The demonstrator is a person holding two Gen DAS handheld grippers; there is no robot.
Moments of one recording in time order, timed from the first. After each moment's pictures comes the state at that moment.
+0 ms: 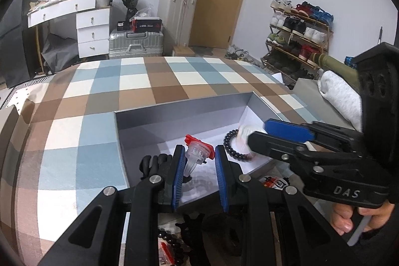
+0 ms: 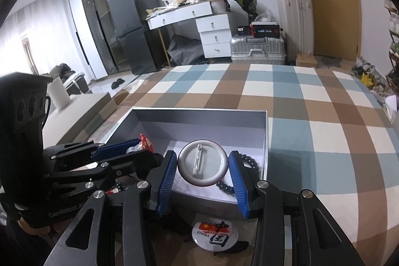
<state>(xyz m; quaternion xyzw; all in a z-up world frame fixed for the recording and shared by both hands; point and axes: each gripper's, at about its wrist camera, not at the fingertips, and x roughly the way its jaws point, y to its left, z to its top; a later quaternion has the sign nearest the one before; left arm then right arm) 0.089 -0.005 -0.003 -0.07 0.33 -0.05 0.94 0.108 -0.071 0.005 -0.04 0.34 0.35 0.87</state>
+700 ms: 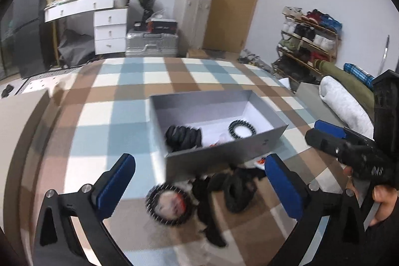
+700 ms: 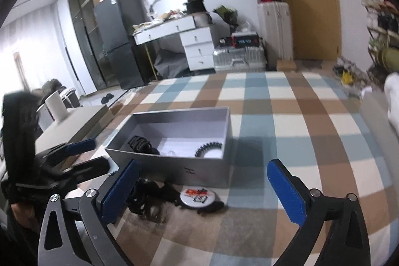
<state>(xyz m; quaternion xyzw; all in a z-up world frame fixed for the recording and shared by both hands) 0.040 0.006 0.009 -0.09 0.33 -0.01 0.94 0.074 -0.129 0.025 0.00 0.32 0.31 0.89</state>
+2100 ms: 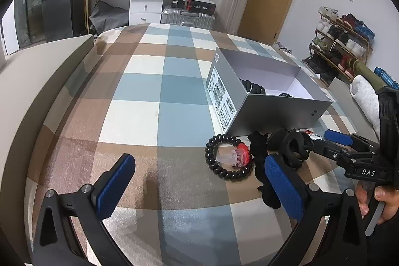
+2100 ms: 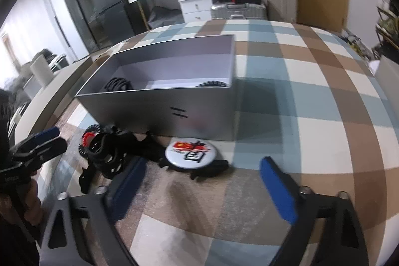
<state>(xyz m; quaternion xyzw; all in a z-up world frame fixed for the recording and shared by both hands) 0.010 0.045 -0.024 -0.13 0.38 0.06 0.91 0.075 -0.103 -0.030 -0.07 0.42 0.31 0.85</state>
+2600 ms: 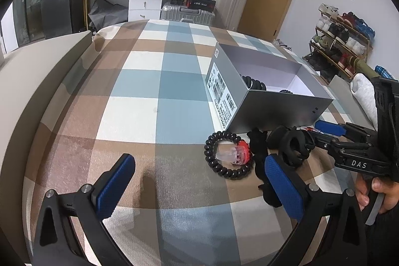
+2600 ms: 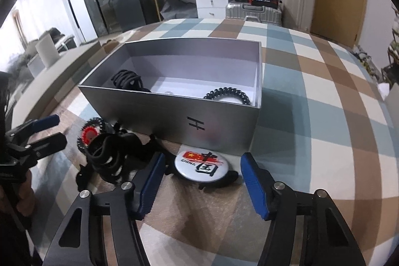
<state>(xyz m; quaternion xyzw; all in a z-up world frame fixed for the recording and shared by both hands) 0.013 0.047 -0.027 -0.14 0.39 0.06 0.91 0.084 -0.081 -0.030 -0.12 0.42 0.32 0.84</state>
